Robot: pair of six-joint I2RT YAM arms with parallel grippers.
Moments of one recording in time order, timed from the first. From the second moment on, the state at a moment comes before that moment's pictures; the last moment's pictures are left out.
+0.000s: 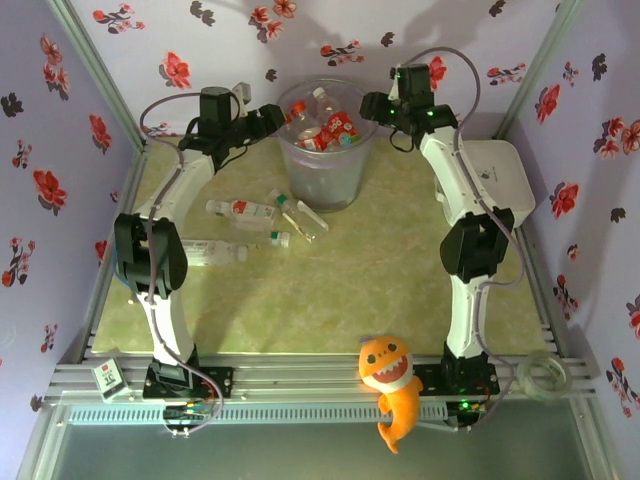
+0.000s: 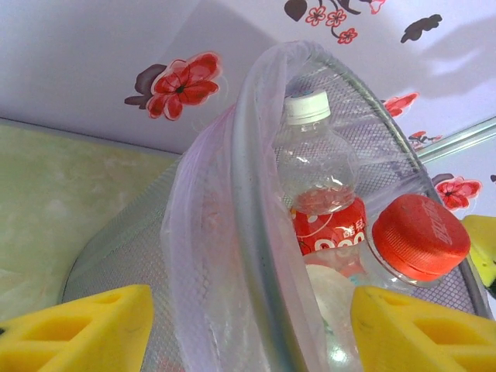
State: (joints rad) left arm -0.25 1.96 1.81 -0.26 0.45 -0.65; right arm 0.27 2.12 2.24 -0.69 -0.16 0.43
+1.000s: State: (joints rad) left arm -0.13 1.58 1.42 -0.26 0.38 -0.59; right arm 0.30 2.05 2.05 -0.54 -0.13 0.57
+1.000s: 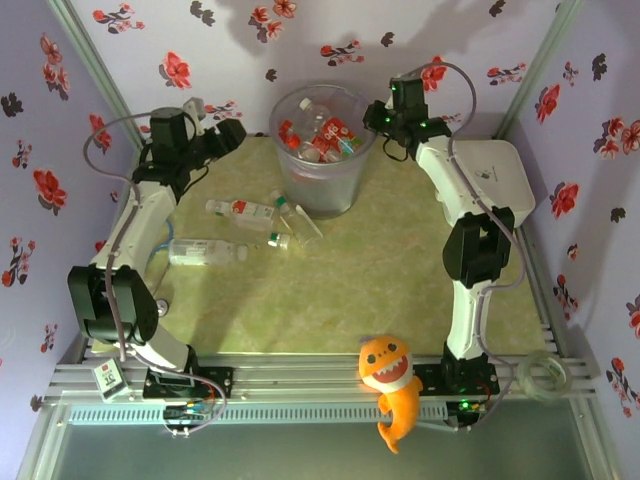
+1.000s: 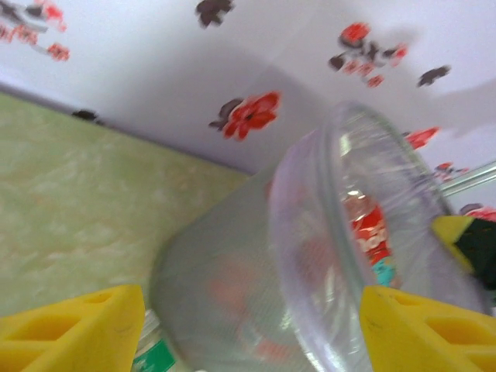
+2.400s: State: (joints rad) left arm -0.12 1.30 1.04 -0.84 -0.08 -0.54; right arm 0.24 1.77 1.84 -0.87 -0.25 0.56
